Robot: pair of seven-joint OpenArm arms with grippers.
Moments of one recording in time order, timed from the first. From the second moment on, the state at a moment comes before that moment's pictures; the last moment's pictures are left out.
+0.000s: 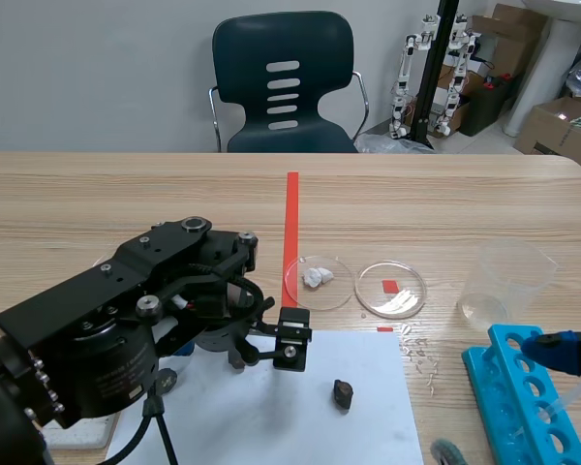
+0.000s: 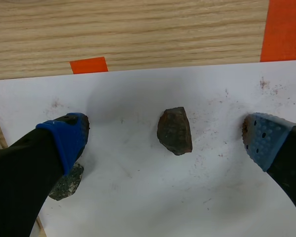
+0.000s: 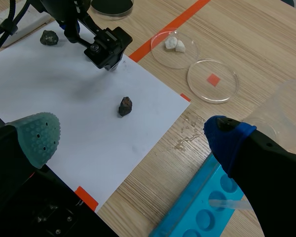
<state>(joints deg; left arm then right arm) -12.9 -5.7 38.5 72.2 -16.4 30.9 60.2 -65.5 28.1 11.3 121.5 2.0 23.6 14.8</state>
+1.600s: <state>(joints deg) -12.9 -5.7 38.5 72.2 -16.6 30.9 62.6 -65.5 28.1 11.3 121.5 2.0 23.6 14.8</state>
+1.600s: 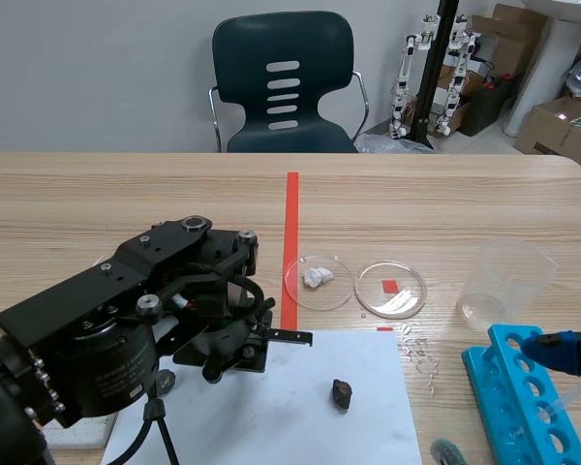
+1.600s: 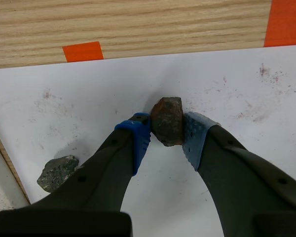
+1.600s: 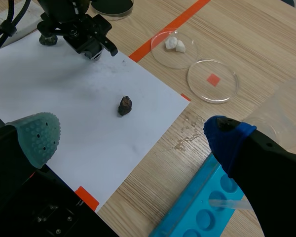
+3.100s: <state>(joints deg) -12.9 -4.7 38.3 72.2 -16.5 30.9 61.1 -65.5 28.1 11.3 121.5 2.0 23.6 14.8</state>
